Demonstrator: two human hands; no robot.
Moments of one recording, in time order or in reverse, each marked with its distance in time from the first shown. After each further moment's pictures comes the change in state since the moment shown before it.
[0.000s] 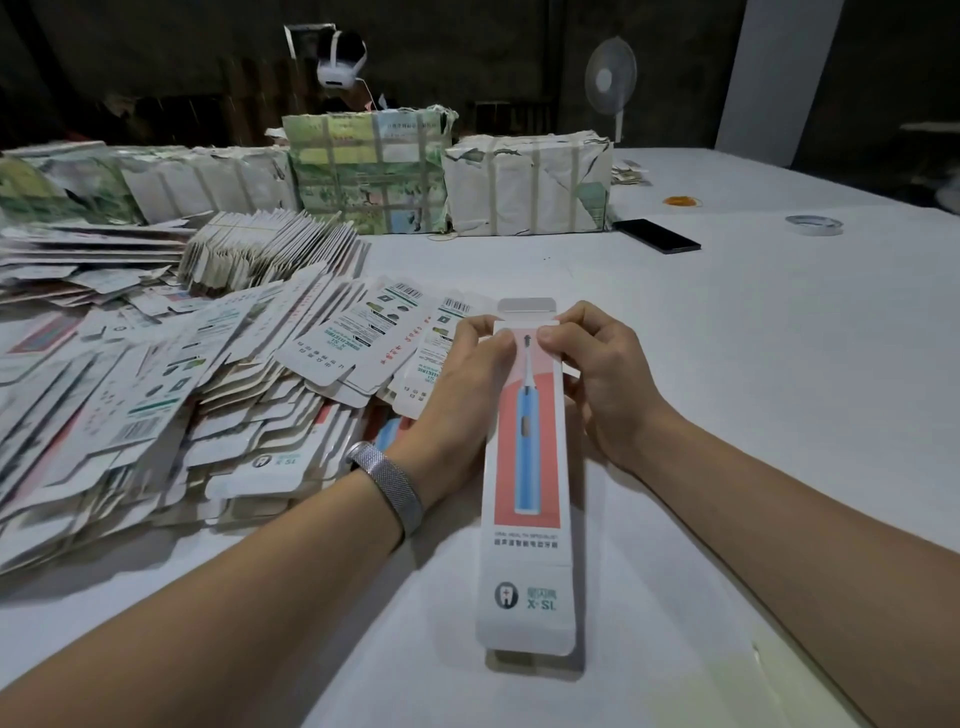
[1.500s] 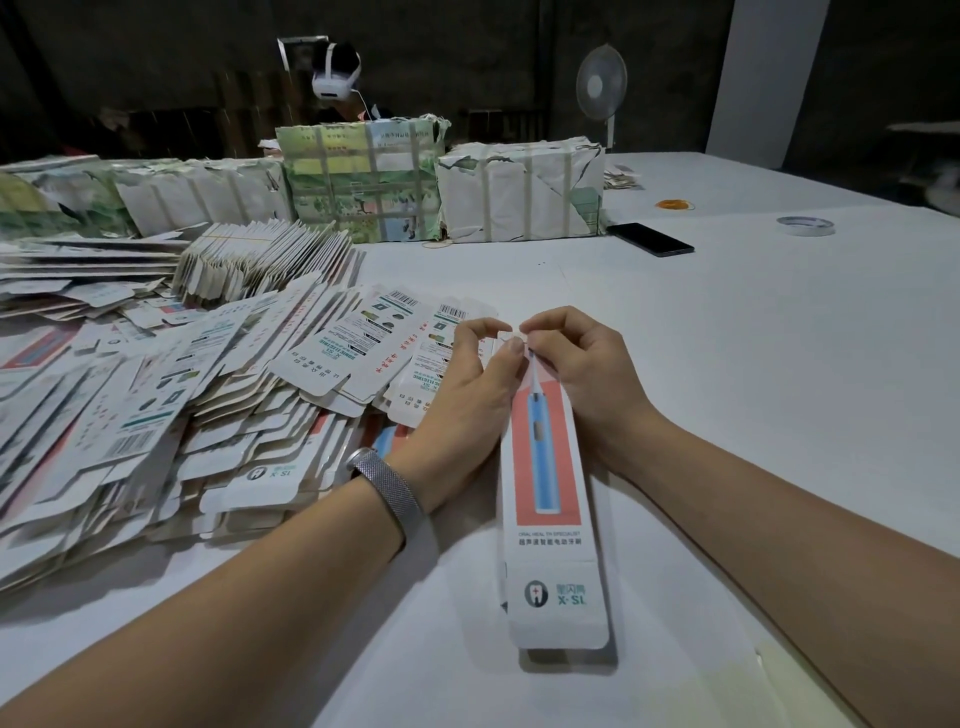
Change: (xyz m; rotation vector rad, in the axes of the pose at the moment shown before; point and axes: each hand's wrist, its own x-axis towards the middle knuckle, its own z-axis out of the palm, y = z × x) left_hand -0.003 0.002 0.006 0.107 0.017 -0.001; right_hand 0.004 0.001 0.004 -0.235 0.100 -0.033
